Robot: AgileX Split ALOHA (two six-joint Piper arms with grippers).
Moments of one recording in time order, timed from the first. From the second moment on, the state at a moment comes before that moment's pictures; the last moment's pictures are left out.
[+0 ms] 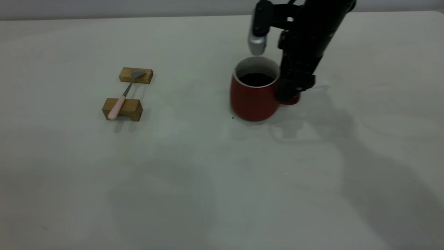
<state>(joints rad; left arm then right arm) -0.06 -0.02 -0.49 0.11 1.14 -0.11 0.38 2.39 -1.53 0.37 0.54 -1.36</state>
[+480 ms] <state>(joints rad) -0.06 -0.02 -0.49 0.11 1.14 -0.11 0.43 2.39 -1.53 0.46 0.53 -1.27</state>
